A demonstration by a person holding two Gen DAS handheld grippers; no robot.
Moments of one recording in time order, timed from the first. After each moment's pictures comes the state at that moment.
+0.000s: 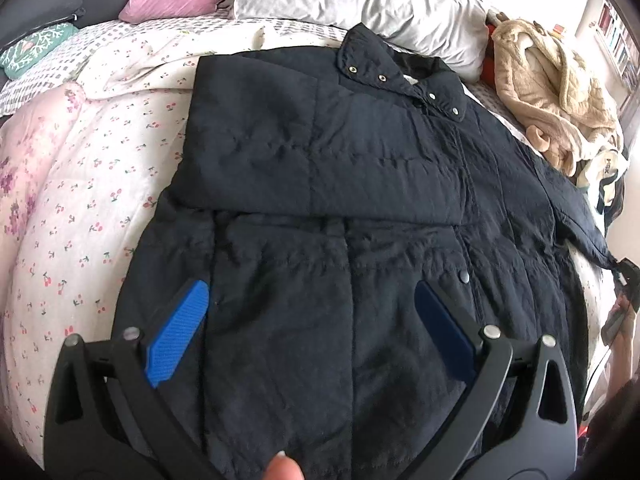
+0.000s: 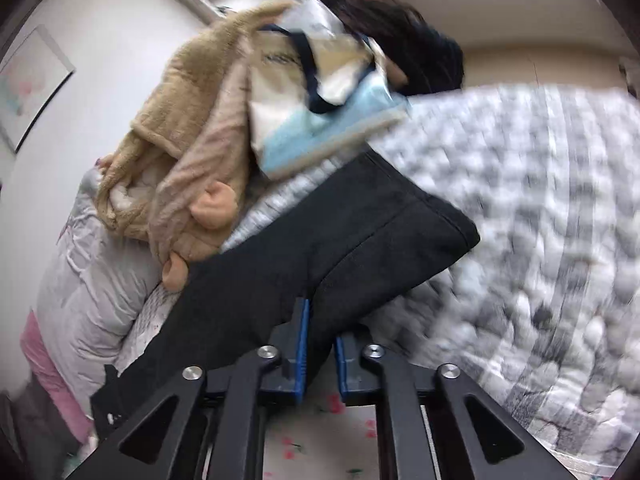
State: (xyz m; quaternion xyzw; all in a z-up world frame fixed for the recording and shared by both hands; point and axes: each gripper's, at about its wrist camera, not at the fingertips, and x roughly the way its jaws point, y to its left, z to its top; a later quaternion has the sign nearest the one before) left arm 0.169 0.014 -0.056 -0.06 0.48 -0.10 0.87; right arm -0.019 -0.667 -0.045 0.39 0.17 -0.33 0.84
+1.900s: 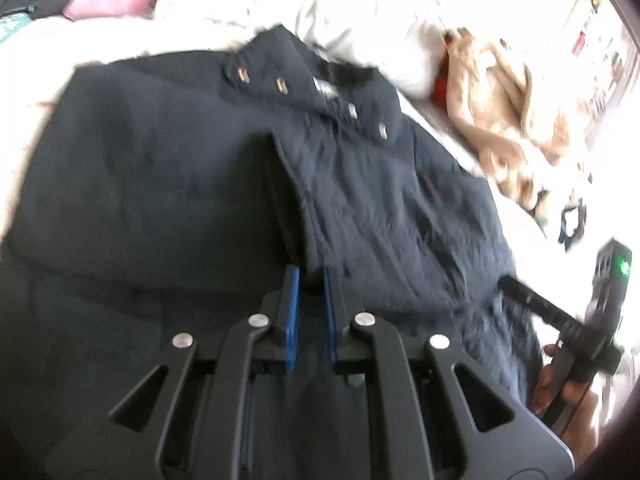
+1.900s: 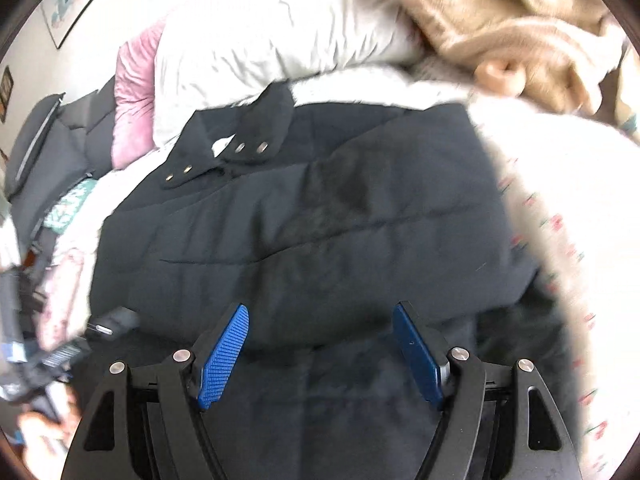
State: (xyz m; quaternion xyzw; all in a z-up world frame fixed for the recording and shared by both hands) left arm 0.222 -0.089 -0.070 -0.12 0.43 -0.17 0.88; right arm 0.187 -0.415 -0.067 0.15 0.40 -0.03 0.90
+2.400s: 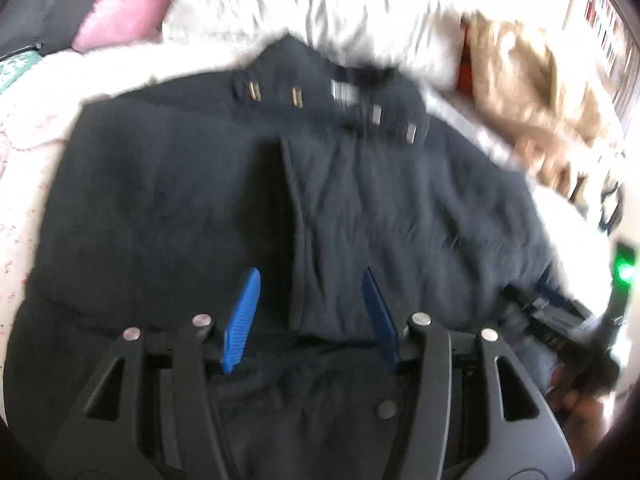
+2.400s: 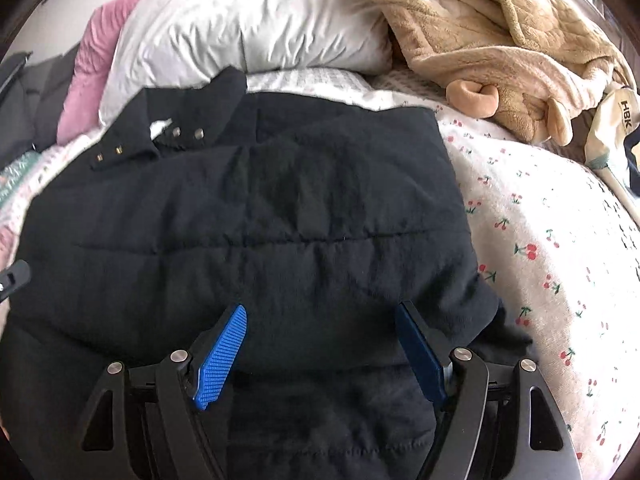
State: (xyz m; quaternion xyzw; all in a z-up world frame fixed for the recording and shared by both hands) left arm 0.241 -0.123 -0.086 -0.04 0.46 -0.13 0.88; right arm 0.211 -0.407 -0.102 0.06 0.43 -0.11 0.89
